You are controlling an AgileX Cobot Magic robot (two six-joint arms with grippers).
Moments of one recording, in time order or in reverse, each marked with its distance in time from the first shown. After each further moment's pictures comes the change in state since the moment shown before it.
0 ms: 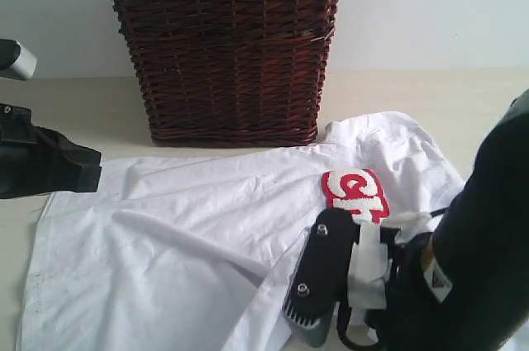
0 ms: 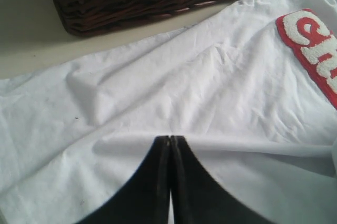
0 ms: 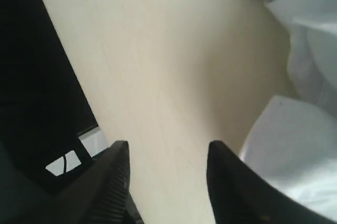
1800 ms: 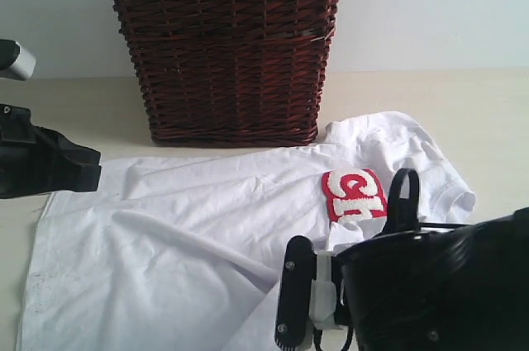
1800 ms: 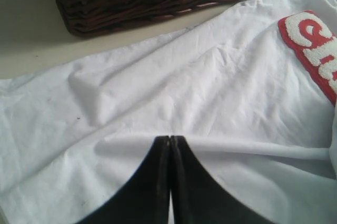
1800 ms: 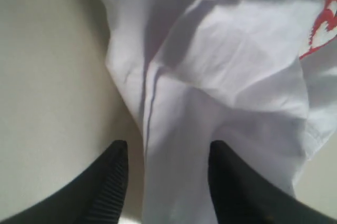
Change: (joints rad) left arm 0.000 0.000 0.003 -0.006 -0.010 0.000; right arm 0.209 0.287 0.051 -0.893 -0.082 0.684
